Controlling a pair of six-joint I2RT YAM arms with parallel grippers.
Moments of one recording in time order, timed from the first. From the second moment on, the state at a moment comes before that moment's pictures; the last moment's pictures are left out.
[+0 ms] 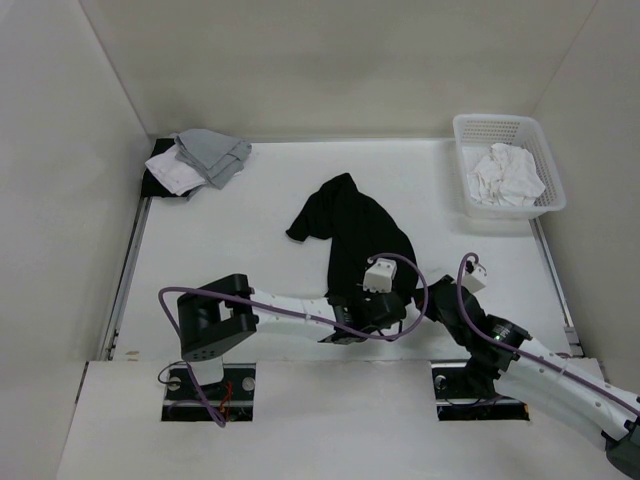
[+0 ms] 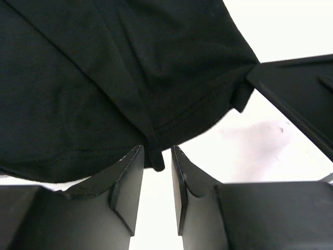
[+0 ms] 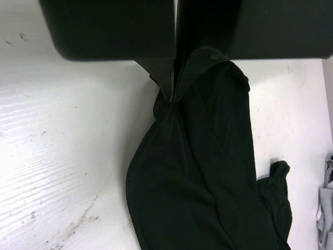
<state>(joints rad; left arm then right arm) -1.35 1.77 1.00 -0.06 -0.57 -0.88 0.82 0.52 0.26 -0.36 0.52 1.17</state>
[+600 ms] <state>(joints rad) -1.32 1.81 1.00 -0.04 -0.48 -0.89 0.82 0.52 0.26 -0.36 0.52 1.17</state>
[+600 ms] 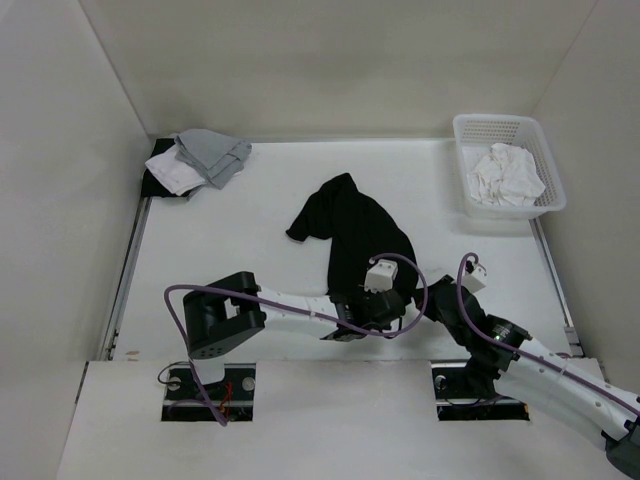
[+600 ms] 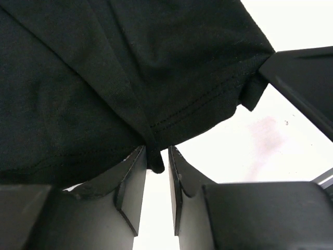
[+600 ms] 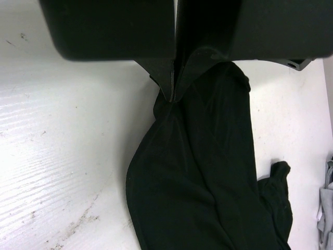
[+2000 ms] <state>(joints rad) -0.91 0.82 1.25 0.35 -0.86 -0.14 1.12 0.82 1.47 0.17 0.95 -0.08</state>
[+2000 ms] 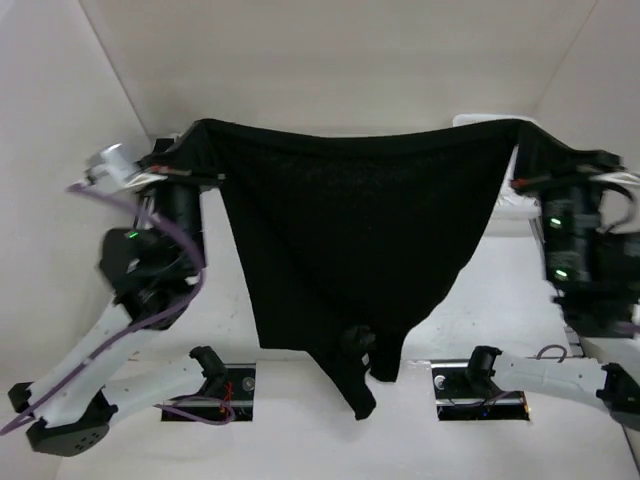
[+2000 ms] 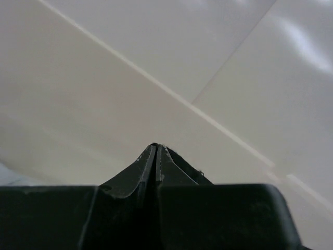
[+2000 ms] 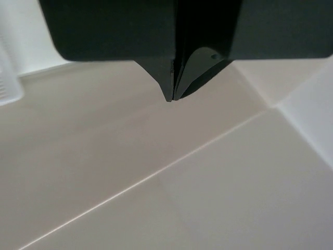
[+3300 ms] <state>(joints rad) -0.32 1.14 1.24 0.20 -0.43 -0.51 0.33 1.30 1.65 -0.22 0.15 0.38</state>
